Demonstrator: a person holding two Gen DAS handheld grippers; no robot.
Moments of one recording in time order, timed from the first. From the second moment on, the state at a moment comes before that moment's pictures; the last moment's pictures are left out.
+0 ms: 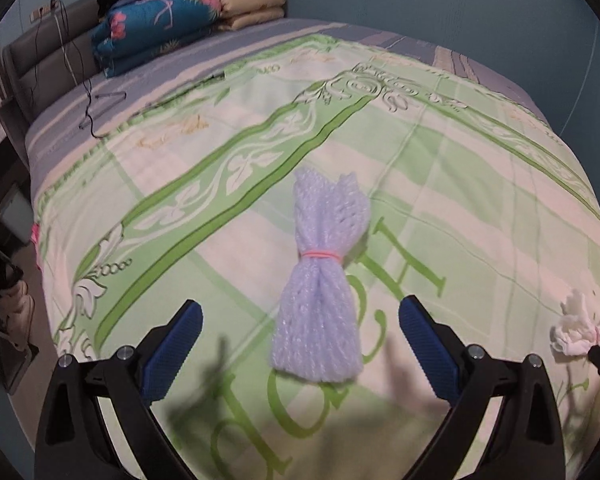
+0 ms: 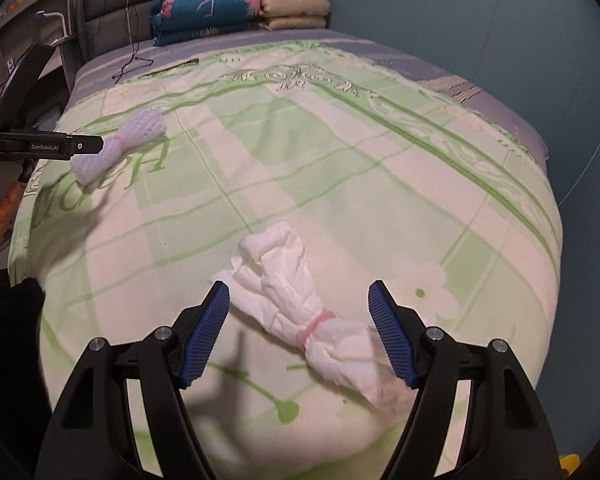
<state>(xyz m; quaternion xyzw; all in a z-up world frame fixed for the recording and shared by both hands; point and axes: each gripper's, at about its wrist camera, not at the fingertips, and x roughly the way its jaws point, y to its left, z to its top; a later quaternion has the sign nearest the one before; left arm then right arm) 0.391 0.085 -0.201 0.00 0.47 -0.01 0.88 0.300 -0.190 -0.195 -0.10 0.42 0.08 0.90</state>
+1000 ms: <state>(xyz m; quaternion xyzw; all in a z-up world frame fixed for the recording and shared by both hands) 0.311 -0.051 -0.109 0.04 0.39 -0.17 0.91 0.197 -0.278 -0.099 0.04 0.36 0.03 0.93</state>
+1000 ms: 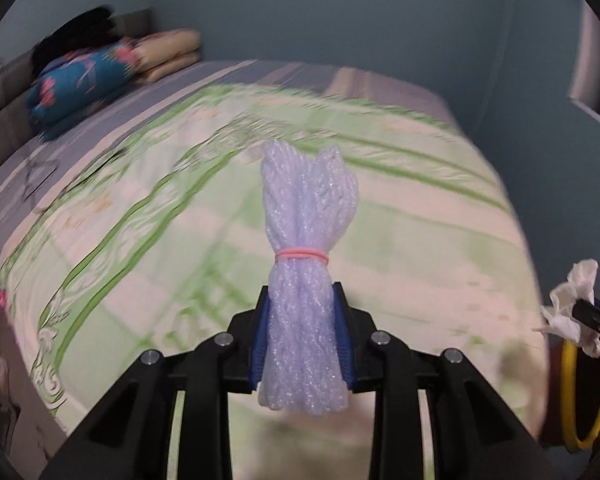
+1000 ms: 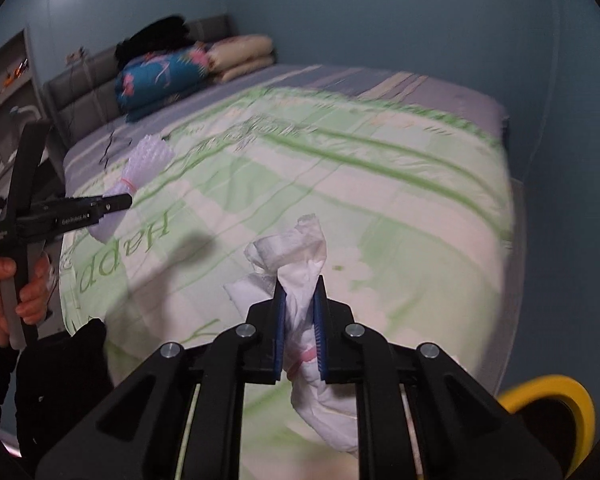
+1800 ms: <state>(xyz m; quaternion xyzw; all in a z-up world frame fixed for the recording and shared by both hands) 0.147 -0.339 -0.118 0.11 0.41 -0.51 0.75 0.010 -0.473 -0.117 0.21 0.30 -0.19 0.91</state>
